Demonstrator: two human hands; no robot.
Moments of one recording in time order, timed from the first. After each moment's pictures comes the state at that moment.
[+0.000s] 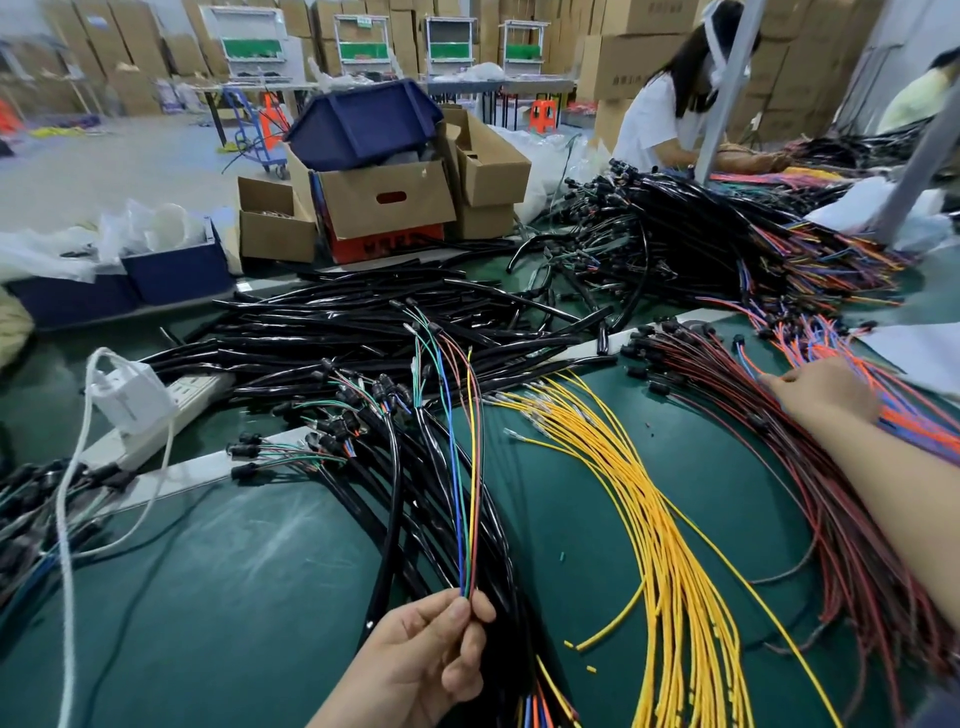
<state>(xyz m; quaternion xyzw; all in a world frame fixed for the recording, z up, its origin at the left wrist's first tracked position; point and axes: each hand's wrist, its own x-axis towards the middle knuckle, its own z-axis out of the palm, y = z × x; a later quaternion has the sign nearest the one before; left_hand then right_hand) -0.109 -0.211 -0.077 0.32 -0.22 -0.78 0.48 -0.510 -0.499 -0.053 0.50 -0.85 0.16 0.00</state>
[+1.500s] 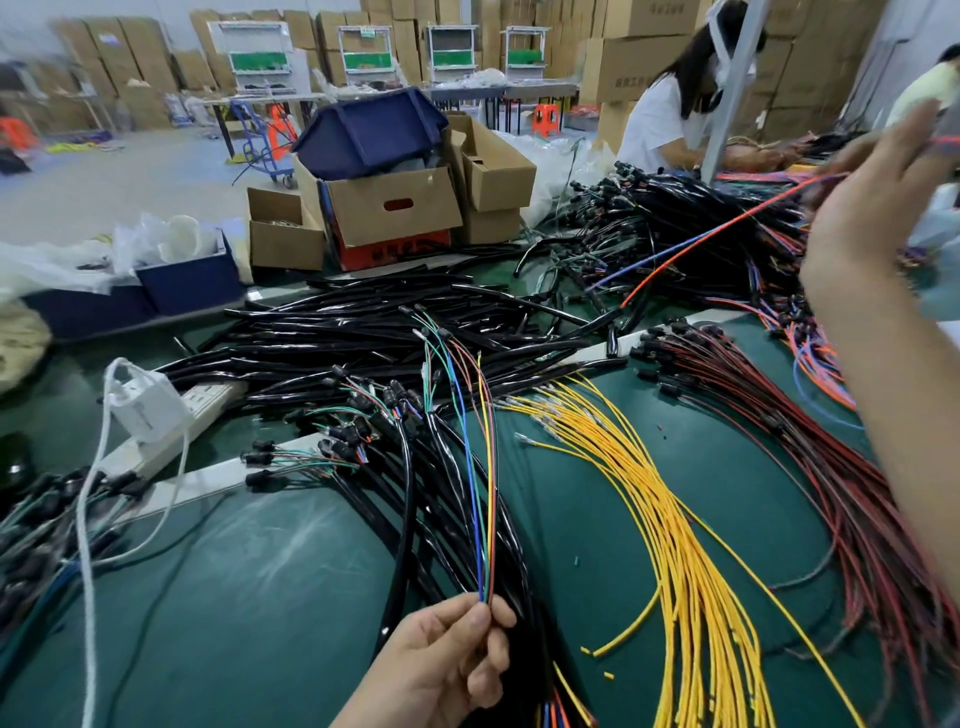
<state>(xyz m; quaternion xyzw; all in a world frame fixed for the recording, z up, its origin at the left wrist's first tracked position) -0.107 -0.214 -0.082 0.31 -0.28 -0.78 0.47 -0.393 -0.473 0.122 0.38 -0.39 0.83 -0.14</state>
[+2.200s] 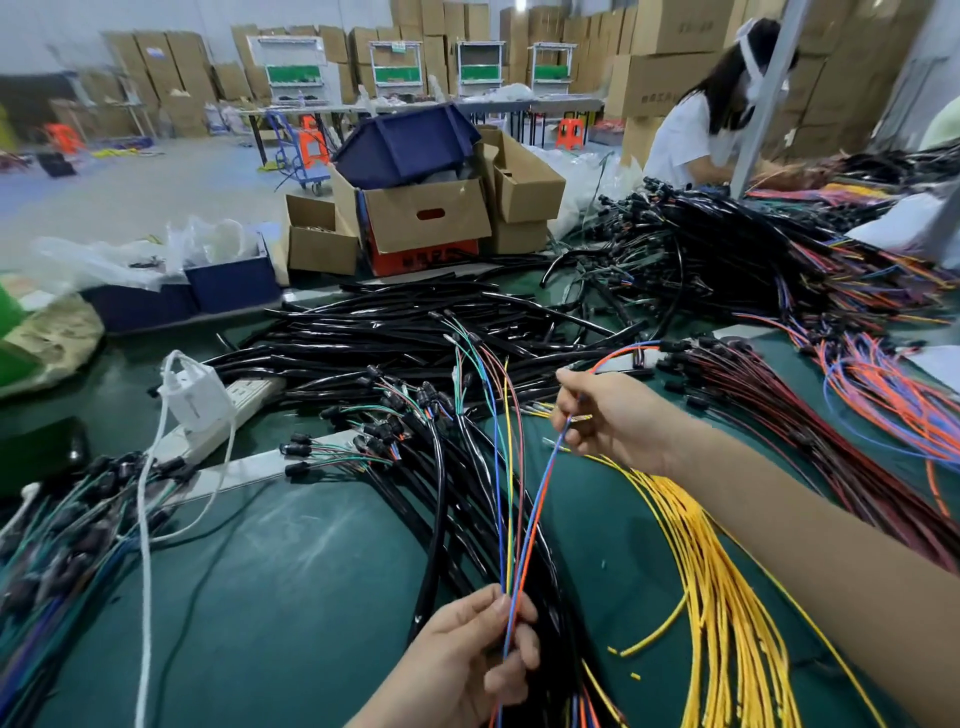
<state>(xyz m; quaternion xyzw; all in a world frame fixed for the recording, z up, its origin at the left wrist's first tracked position) -0.109 -0.212 -0.073 0.35 -0.22 -0.78 0.47 -0.260 -0.386 0.020 0.52 -0.46 0.29 -0.65</state>
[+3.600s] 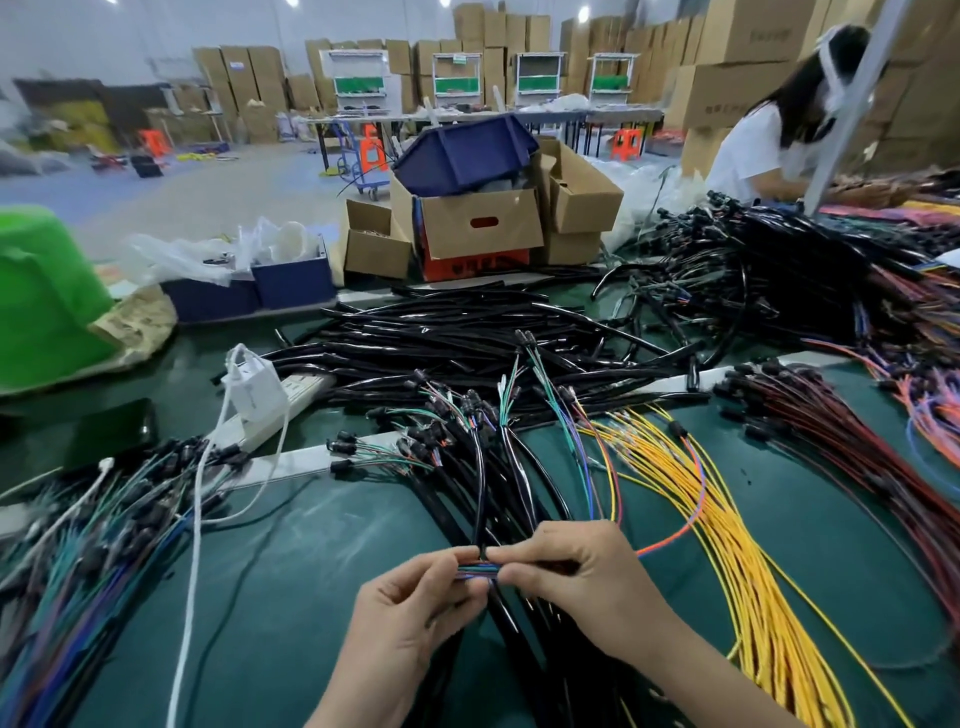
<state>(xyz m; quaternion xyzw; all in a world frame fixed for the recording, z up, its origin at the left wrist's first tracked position) -0.070 -0.213 -0.067 0.46 -0.23 -0.54 0.67 -0.228 -0.293 -0.044 0.79 -0.29 0.35 -0.42</state>
